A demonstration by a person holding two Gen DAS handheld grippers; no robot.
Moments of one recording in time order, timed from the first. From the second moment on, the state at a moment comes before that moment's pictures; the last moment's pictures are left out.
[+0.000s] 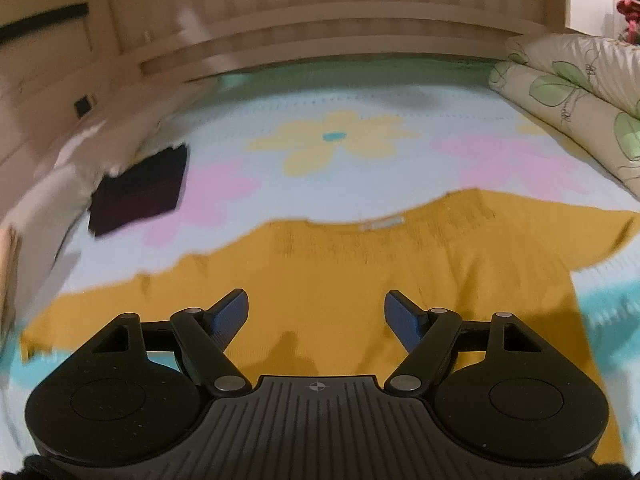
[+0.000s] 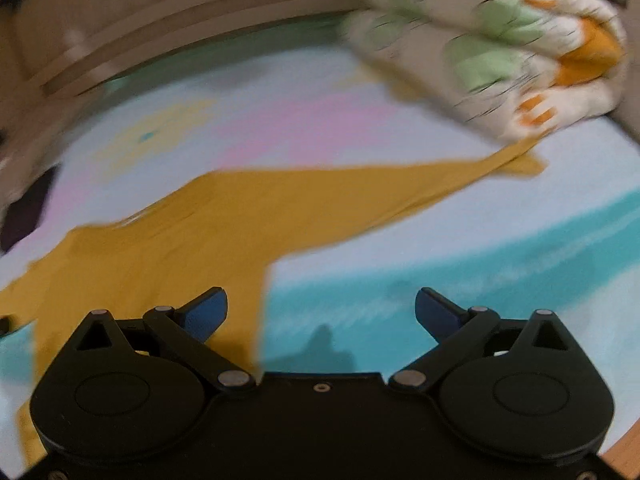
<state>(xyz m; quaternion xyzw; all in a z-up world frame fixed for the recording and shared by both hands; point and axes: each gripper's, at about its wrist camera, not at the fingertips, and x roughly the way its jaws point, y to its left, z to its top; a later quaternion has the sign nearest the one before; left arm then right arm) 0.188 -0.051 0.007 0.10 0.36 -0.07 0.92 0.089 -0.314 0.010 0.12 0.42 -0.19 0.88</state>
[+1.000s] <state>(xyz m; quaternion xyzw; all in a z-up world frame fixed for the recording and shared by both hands) 0.253 -0.066 -0.031 0.10 0.44 -0.11 0.89 0.199 -0.586 -0.080 0.27 0.39 -0.37 0.80</state>
